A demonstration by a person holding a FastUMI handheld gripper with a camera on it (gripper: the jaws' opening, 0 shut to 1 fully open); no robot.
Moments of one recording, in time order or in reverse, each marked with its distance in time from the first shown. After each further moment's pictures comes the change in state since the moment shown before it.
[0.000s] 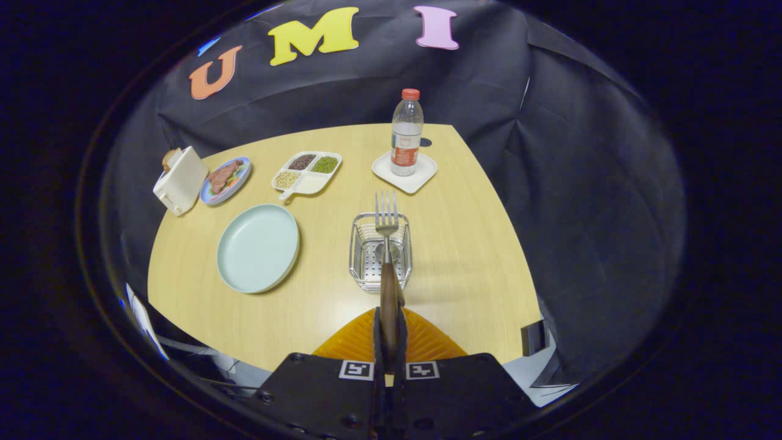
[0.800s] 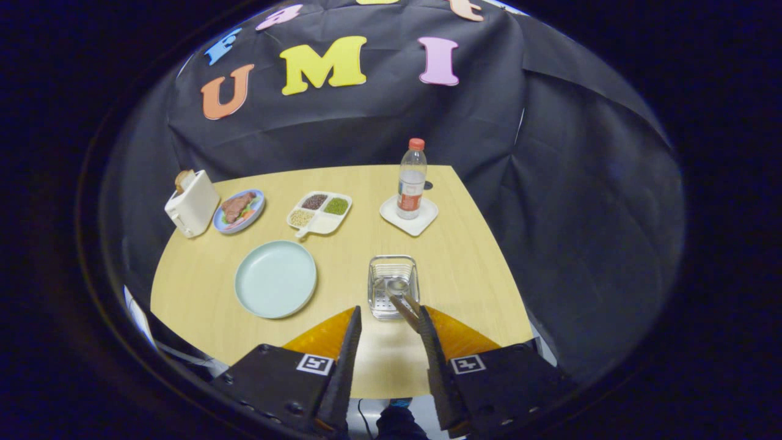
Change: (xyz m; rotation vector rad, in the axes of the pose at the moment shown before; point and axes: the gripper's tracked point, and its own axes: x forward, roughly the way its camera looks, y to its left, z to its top) arm -0.045 0.021 0.039 0.004 -0.213 0.010
